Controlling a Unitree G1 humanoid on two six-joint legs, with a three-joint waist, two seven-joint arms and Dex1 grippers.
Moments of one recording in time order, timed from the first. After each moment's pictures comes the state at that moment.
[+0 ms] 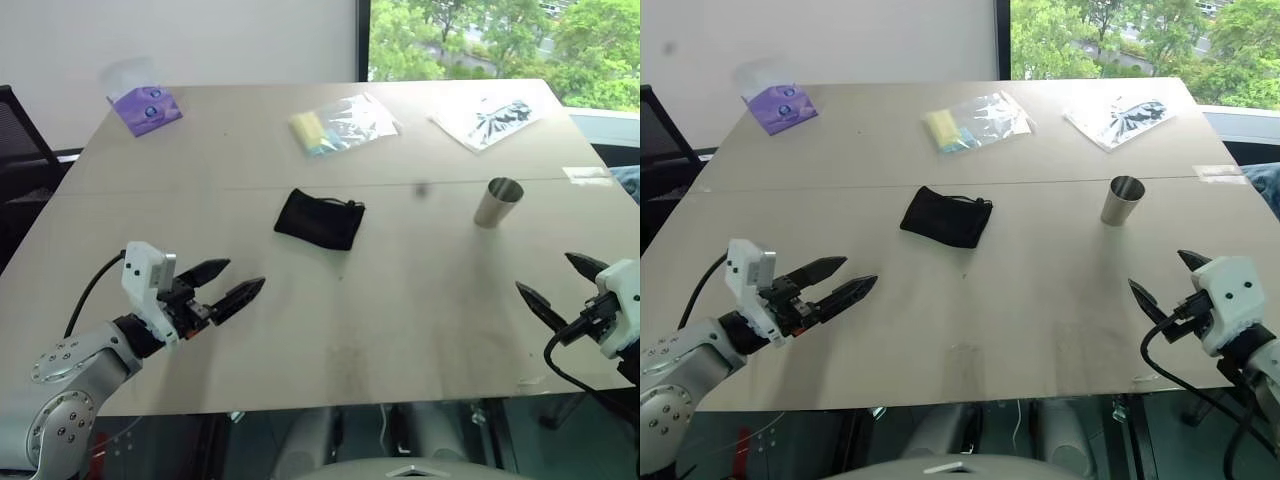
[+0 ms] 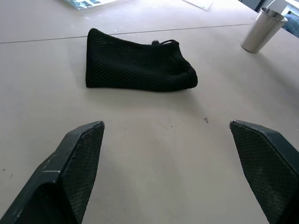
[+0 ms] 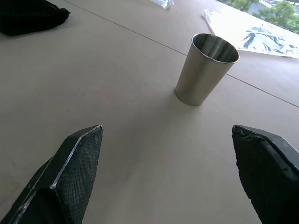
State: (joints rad) left arm 0.21 0.68 0.50 -0.56 -0.85 0.75 -0.64; right arm 0.37 -0.61 -0.50 -0.70 0.41 0.47 0.58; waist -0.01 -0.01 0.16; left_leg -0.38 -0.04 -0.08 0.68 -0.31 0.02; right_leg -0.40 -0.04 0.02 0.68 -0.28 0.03
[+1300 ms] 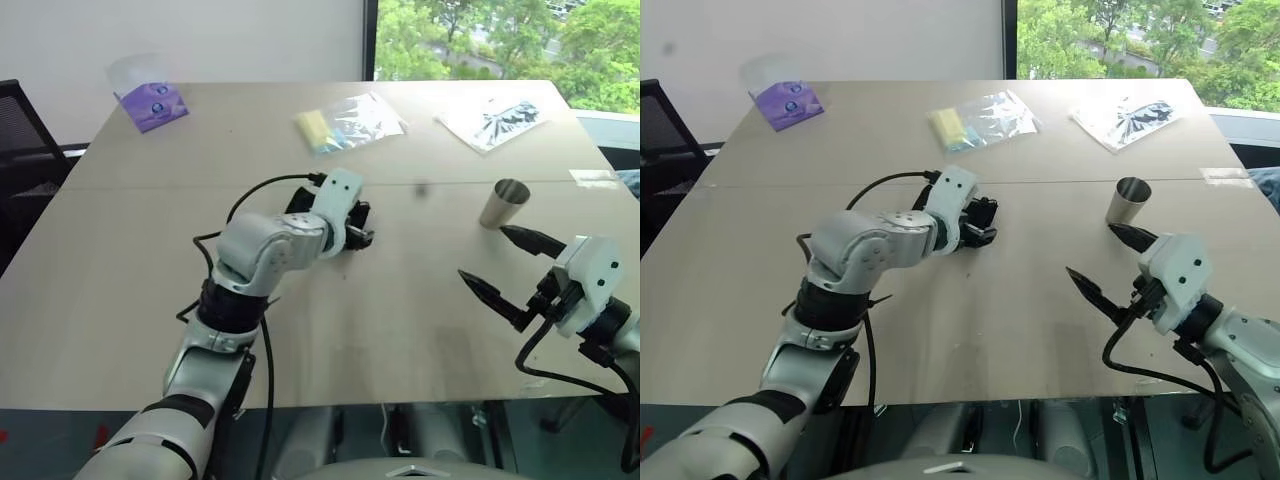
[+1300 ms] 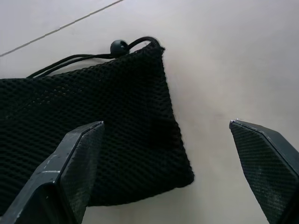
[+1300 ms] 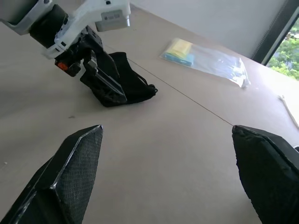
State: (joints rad) left arm -0.79 0.30 -0.25 -0.16 -0.54 1.38 0.10; right arm 0.18 -0.67 -0.32 -0.82 0.53 0.49 0.60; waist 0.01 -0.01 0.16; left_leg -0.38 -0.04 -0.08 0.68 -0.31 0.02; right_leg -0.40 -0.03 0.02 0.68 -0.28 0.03
